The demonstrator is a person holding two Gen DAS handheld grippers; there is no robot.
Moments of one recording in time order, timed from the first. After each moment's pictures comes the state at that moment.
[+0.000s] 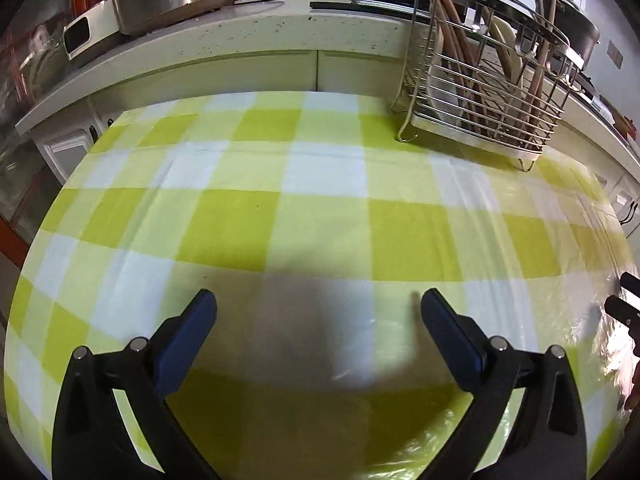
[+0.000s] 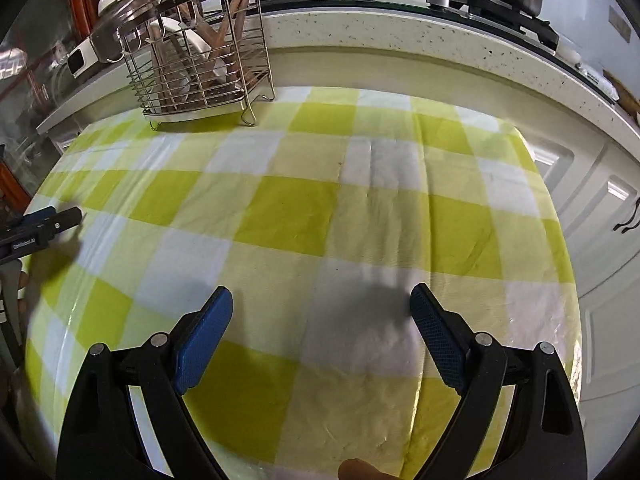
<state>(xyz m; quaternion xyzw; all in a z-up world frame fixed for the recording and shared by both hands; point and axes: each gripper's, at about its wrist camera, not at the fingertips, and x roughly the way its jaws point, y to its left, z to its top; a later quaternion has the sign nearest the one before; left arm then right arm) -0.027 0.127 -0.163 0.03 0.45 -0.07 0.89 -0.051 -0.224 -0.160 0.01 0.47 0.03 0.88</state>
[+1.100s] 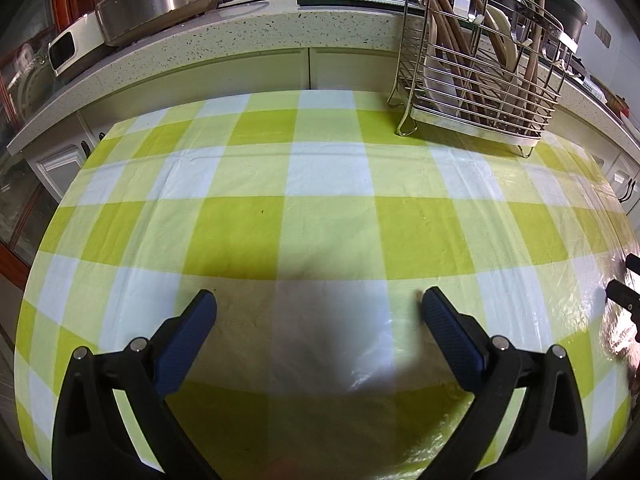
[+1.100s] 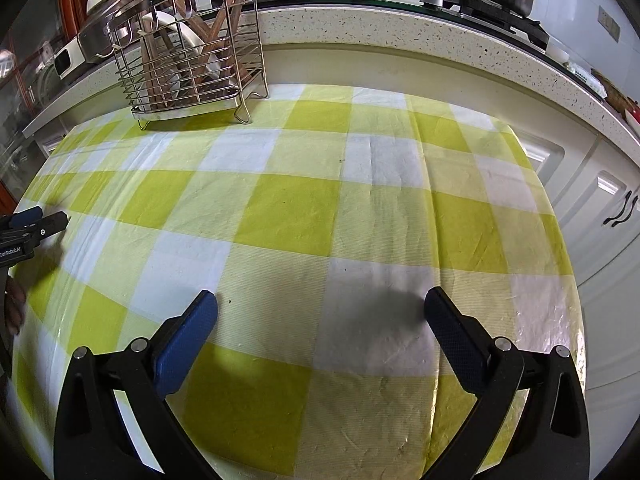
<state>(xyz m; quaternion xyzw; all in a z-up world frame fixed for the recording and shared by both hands) -0.022 0.137 -0.165 0.05 0.45 -0.09 0.89 -0.047 -0.216 -0.163 0.01 0.47 0.01 0.88</state>
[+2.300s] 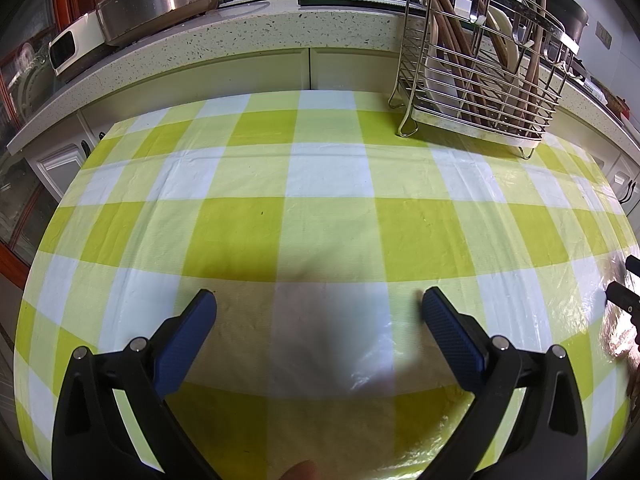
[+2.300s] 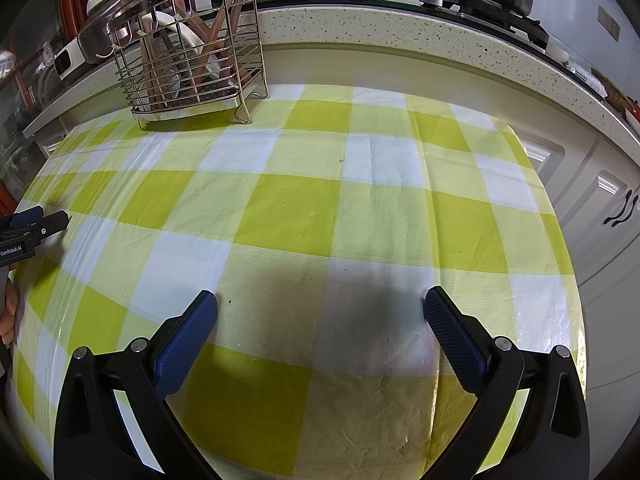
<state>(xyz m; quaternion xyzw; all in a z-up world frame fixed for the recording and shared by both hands) -0.025 0.135 -0.167 0.05 0.45 -0.09 0.89 -0.048 -0.216 -0.163 0.01 0.47 0.01 0.88</state>
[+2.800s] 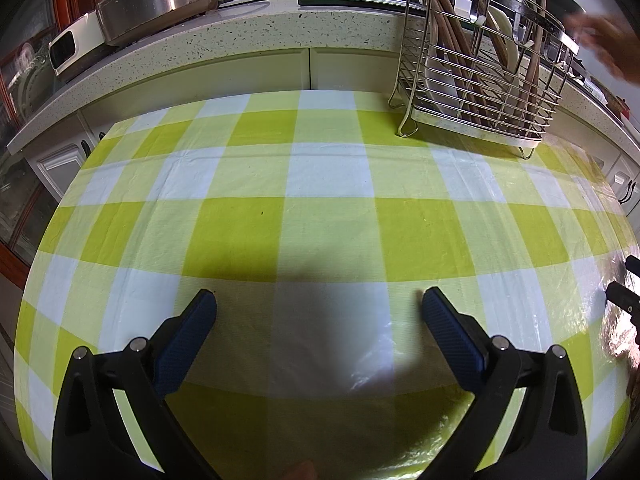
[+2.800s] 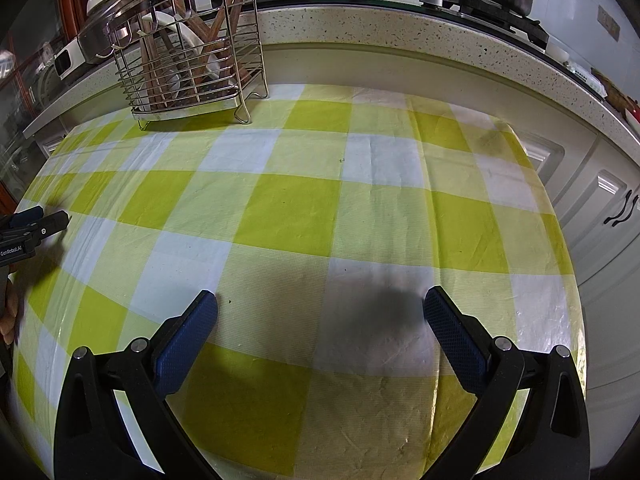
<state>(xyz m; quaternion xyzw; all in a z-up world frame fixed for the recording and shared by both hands) -0.011 0.130 -0.176 0.05 0.45 -0.09 0.89 -0.047 -0.216 -0.163 0.01 0.47 0.01 0.88</state>
